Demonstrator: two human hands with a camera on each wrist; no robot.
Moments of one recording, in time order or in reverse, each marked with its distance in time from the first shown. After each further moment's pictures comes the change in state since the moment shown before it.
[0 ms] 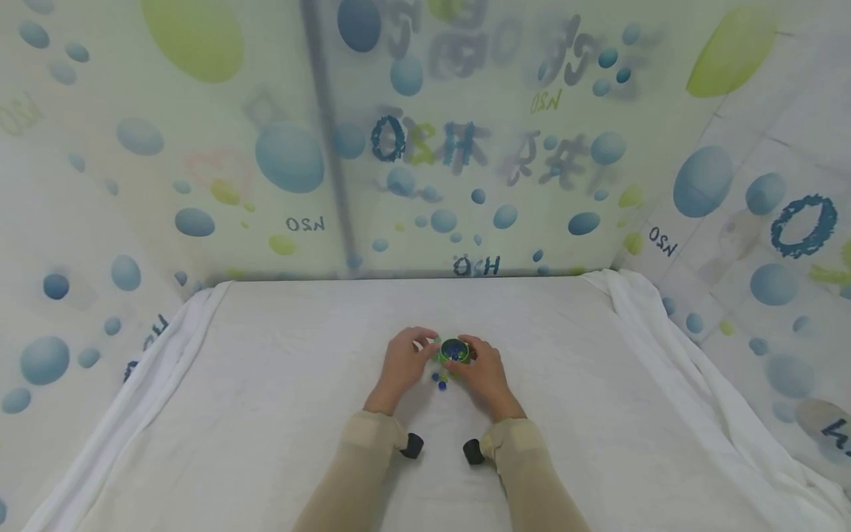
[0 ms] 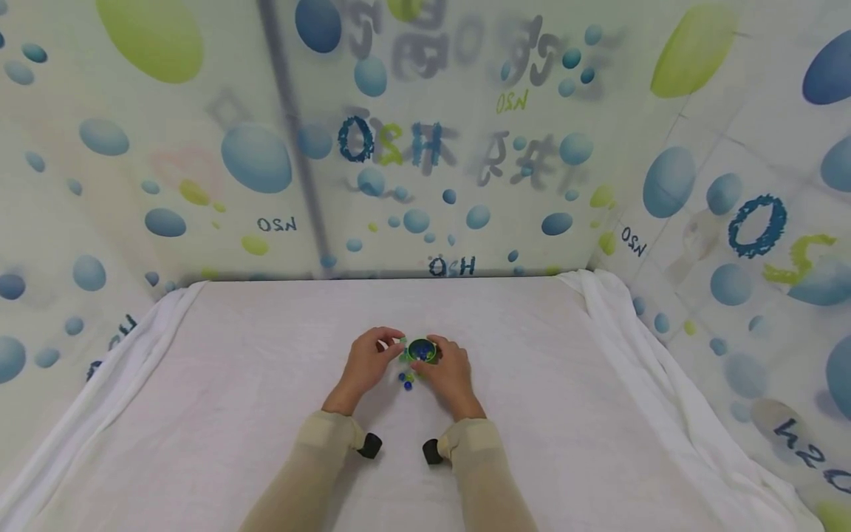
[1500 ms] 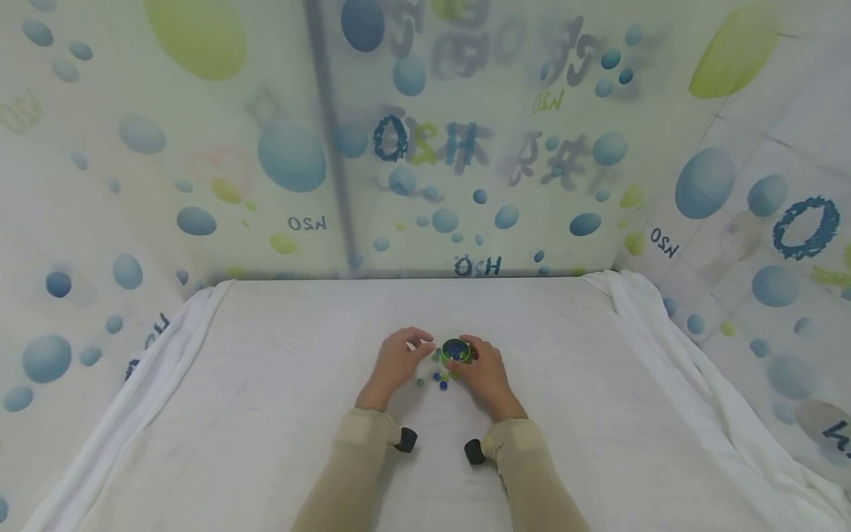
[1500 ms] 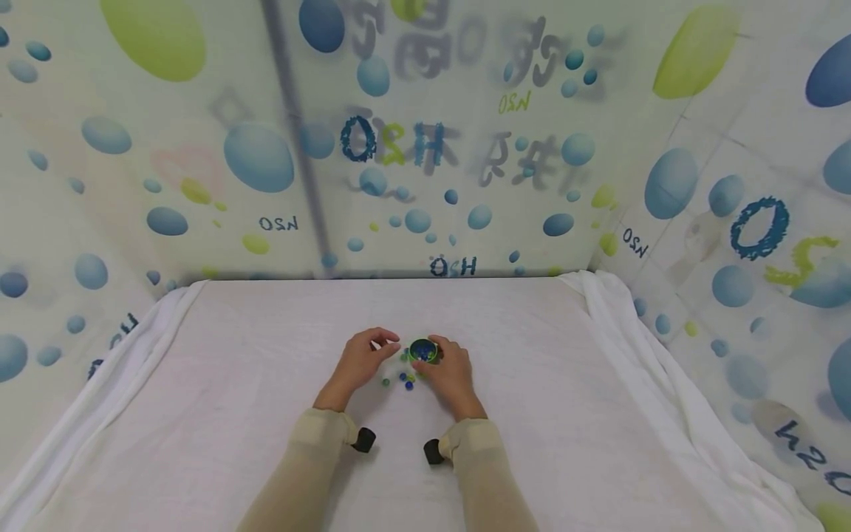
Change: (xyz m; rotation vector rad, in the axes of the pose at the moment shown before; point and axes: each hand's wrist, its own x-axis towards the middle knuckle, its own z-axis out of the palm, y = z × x) left_hand 0.001 -0.004 -0.016 0.012 -0.086 -0.024; right_hand -0.002 -0.001 0.000 0.006 -0.007 0.012
